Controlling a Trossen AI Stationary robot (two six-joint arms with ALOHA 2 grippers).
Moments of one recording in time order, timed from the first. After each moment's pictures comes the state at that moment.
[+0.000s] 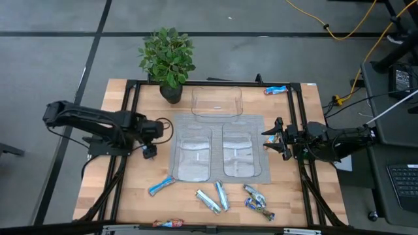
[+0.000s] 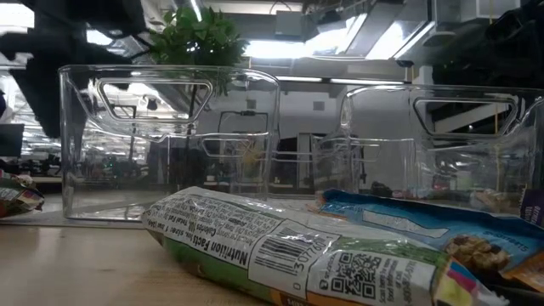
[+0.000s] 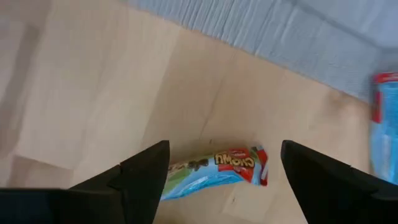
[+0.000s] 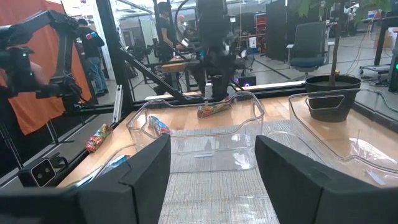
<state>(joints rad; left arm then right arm) -0.03 1.05 0.66 -0.99 0.05 -0.46 0.10 0.01 0.01 0.03 0.02 0.13</state>
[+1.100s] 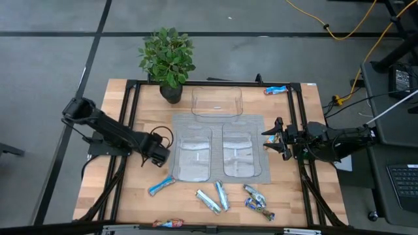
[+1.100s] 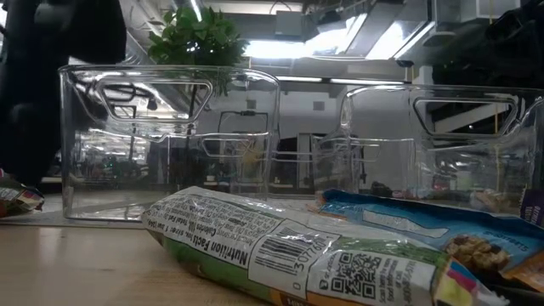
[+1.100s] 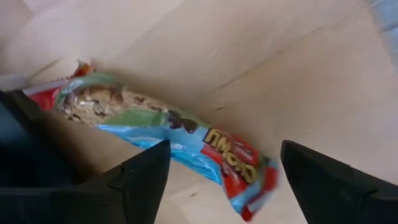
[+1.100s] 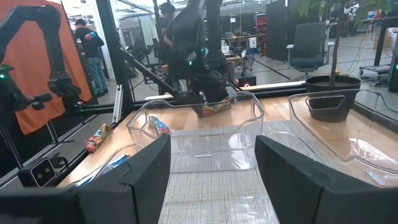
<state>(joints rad) -0.34 1.41 0.66 -0.95 -0.06 -1.38 0.10 0.01 0.01 0.03 0.02 0.12</state>
